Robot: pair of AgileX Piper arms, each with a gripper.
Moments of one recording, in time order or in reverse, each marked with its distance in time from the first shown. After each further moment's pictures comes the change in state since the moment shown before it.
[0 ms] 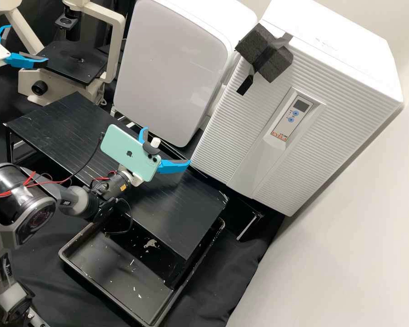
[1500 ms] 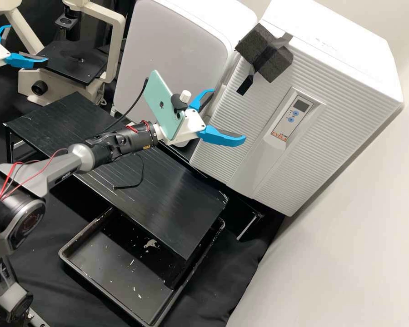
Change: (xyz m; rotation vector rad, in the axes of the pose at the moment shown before) left arm 0.000 0.000 0.000 0.000 0.000 0.000; right arm 0.050 0.113 -0.094 -0.034 -0.199 0.533
